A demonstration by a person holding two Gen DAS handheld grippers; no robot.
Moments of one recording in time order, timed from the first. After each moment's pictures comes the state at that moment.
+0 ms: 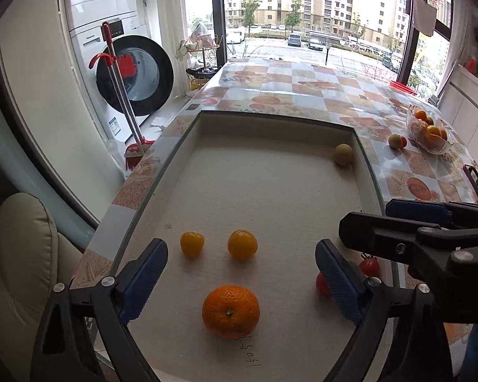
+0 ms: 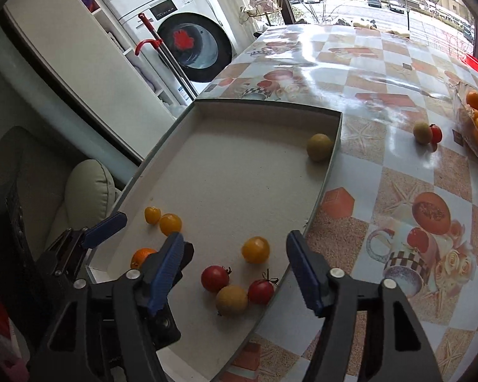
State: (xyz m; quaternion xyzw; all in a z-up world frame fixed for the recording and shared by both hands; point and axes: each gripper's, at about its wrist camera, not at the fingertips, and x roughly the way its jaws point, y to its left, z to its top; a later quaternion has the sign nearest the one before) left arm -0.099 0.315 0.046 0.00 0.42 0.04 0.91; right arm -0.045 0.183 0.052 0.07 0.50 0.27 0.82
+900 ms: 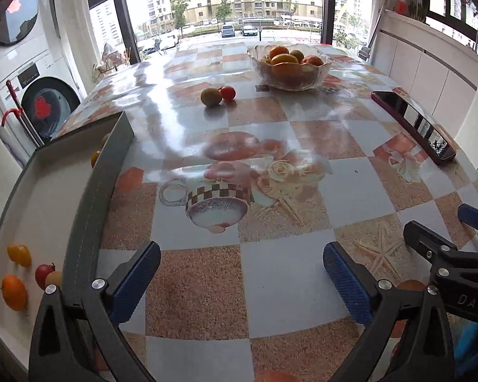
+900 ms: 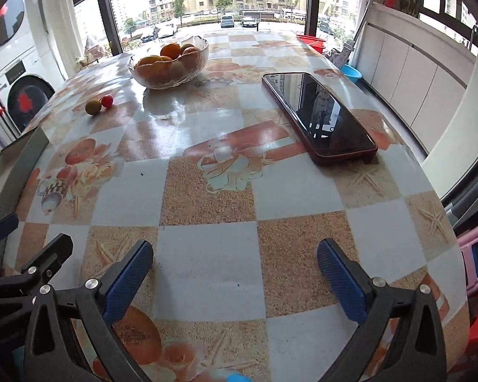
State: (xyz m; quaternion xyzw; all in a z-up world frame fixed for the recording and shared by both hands) left arm -0.094 0.100 0.004 0.07 0.45 -0.09 0.88; right arm -0.134 -0.073 0.004 0.04 0.46 -0.10 0.88
